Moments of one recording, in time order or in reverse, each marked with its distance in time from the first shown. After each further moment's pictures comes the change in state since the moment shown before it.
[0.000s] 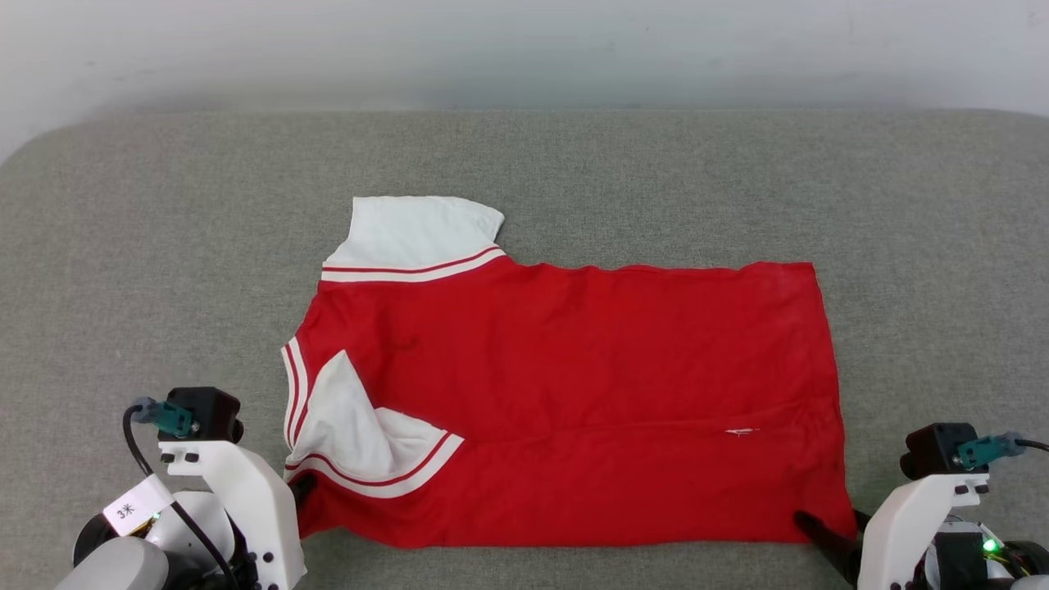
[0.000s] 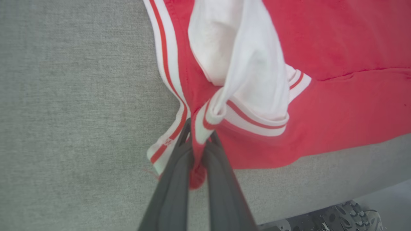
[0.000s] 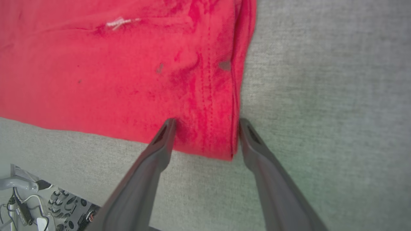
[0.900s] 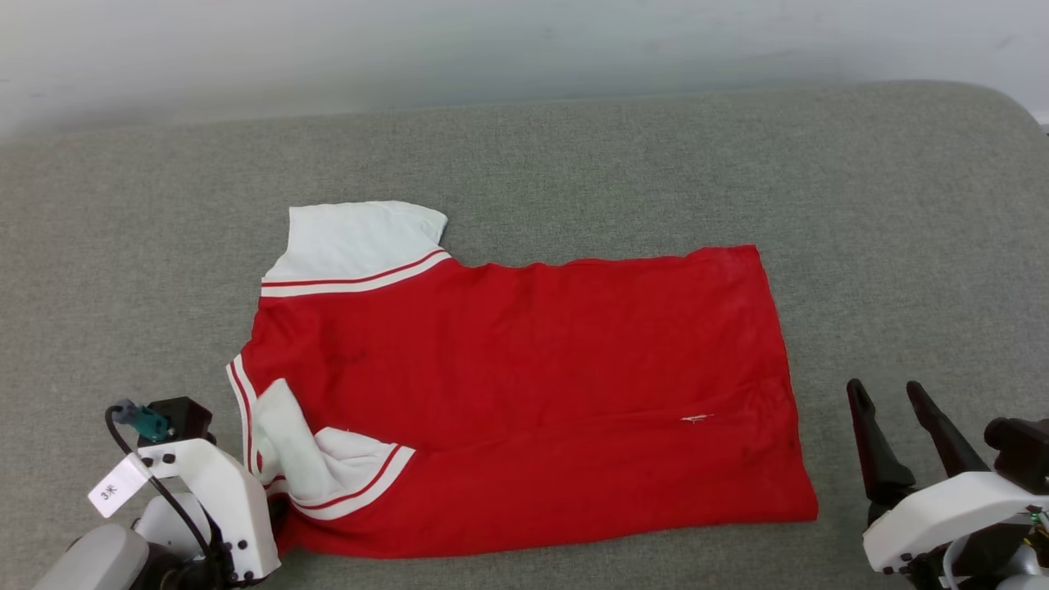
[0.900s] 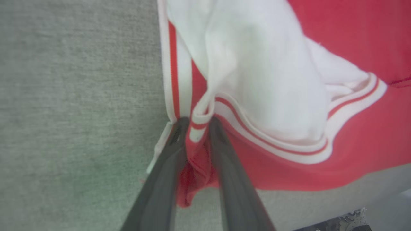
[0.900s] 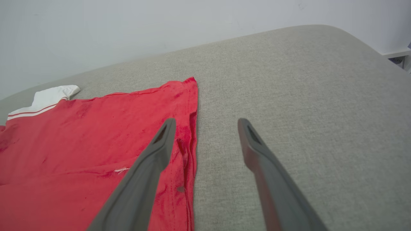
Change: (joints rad) left arm -0.054 -0.042 -0.009 0.267 -0.087 -0.085 0.087; right arm -0.005 0.107 -0.085 -0.058 -0.154 0.000 -0.678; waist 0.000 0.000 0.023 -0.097
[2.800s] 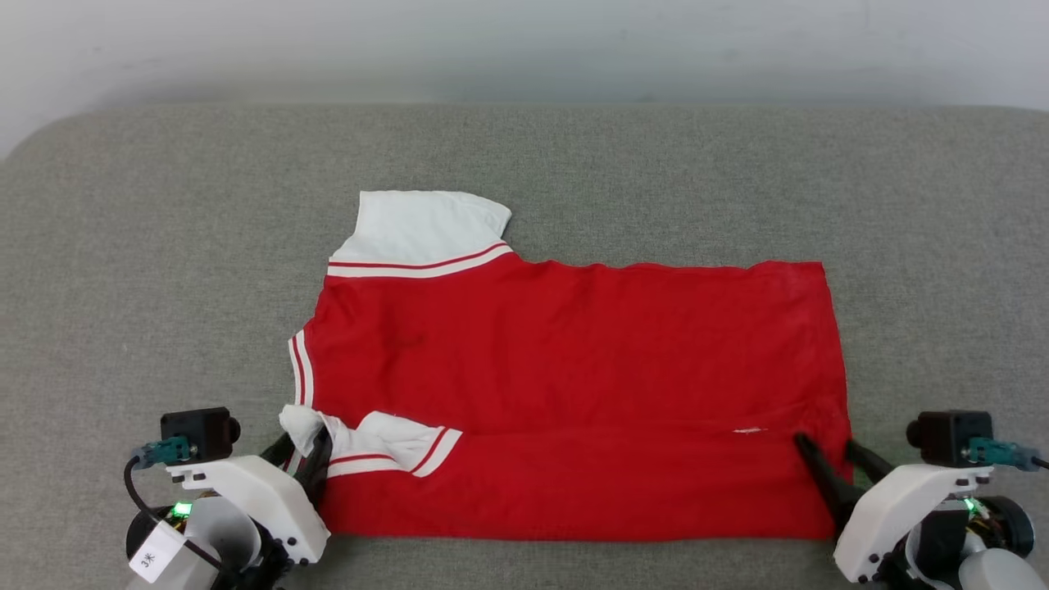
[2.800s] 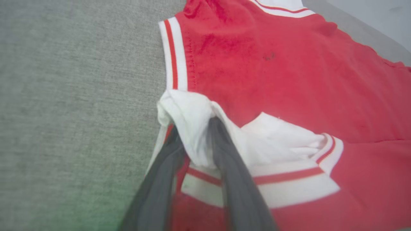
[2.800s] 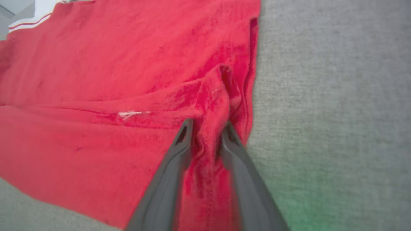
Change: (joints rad) left arm -0.035 -0.230 0.053 0.246 0.172 -0.156 -0.607; right arm -0.120 -0.153 0.198 0.319 0.184 0.001 0.152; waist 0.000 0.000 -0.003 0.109
